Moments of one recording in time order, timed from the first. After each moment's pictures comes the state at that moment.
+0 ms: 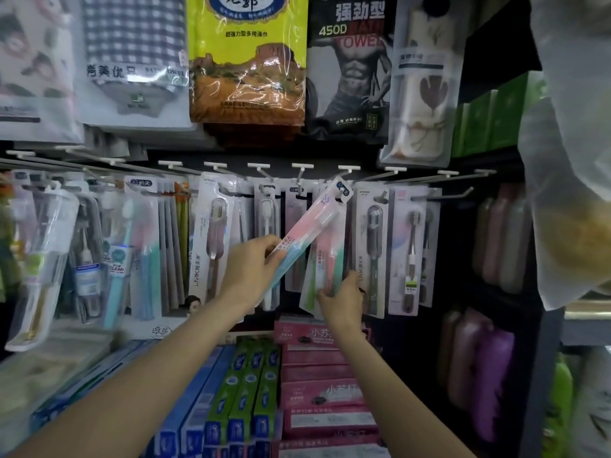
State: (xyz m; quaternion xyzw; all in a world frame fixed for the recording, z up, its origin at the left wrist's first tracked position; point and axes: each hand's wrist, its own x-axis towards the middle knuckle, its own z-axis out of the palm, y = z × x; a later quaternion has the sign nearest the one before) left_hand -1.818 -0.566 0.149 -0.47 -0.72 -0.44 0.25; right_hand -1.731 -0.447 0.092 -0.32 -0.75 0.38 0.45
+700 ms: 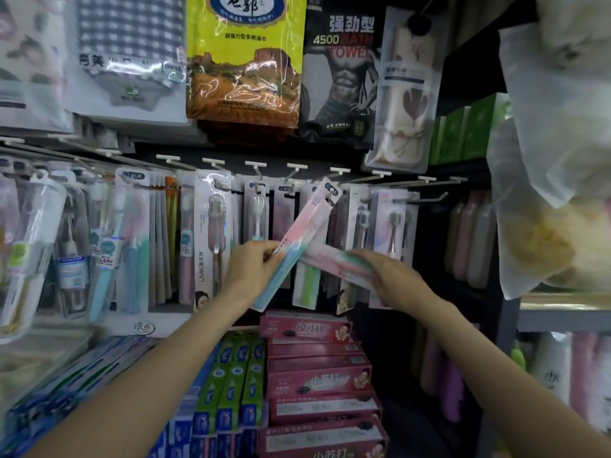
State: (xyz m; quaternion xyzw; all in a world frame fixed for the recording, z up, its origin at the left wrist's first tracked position) left_hand -1.811 -0.563 0.142 -0.49 -0.69 -0.49 0.19; right_hand -1.623 -0.416 0.152 -0.24 -0.93 -0.03 0.26
